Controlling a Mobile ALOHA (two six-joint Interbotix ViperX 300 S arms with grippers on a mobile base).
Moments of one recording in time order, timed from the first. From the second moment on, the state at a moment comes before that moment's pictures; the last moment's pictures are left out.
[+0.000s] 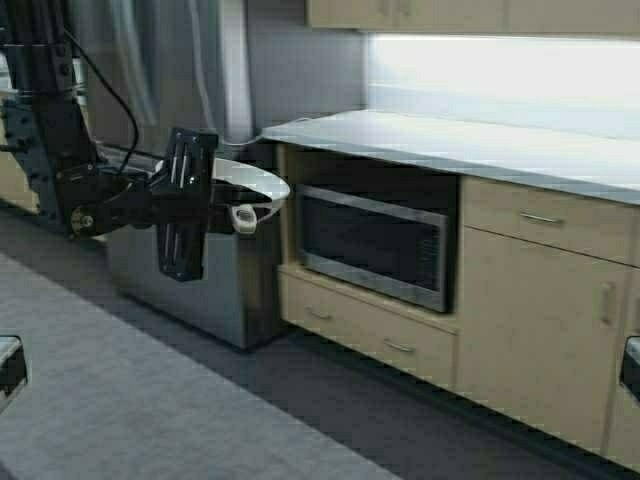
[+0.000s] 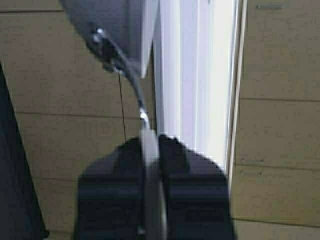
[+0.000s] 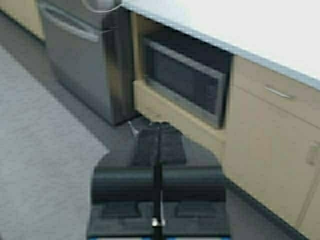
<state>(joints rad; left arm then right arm) -0.37 0.54 0.94 0.32 -1.37 -1.51 0.11 -0.85 1.19 -0.12 -0.25 0.10</state>
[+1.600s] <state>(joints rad) -0.36 0.52 0.93 0.34 -1.40 -1.52 0.11 -0.82 1.20 -0.11 -0.25 0.10</state>
